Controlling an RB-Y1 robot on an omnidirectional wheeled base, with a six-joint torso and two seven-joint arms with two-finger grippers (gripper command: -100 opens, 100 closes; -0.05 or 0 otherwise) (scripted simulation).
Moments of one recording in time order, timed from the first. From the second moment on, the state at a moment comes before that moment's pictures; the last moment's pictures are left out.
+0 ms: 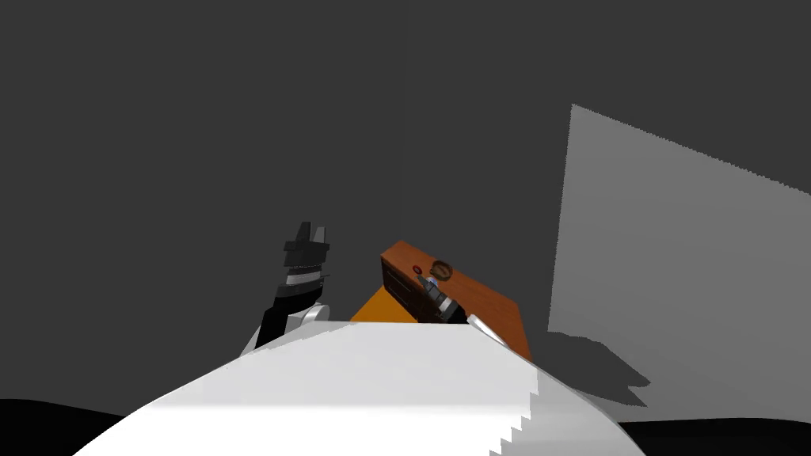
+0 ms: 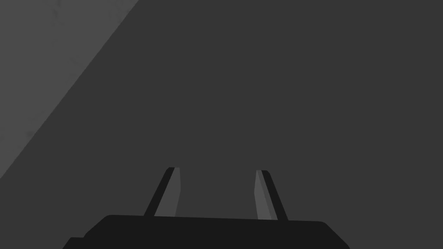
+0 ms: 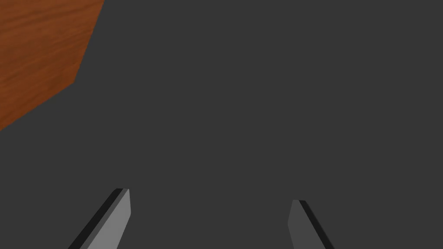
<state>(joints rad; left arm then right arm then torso) 0.50 0.04 0.01 -2.30 0.07 -0.51 -0.01 0.26 -0.58 0.50 -1.64 0.13 -0.50 0.08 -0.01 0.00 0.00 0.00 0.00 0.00</state>
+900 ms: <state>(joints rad) 0.50 0.04 0.01 -2.30 0.07 -0.51 -0.01 0.14 -0.69 0.65 -1.40 0.15 -0.44 0.15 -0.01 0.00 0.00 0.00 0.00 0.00</state>
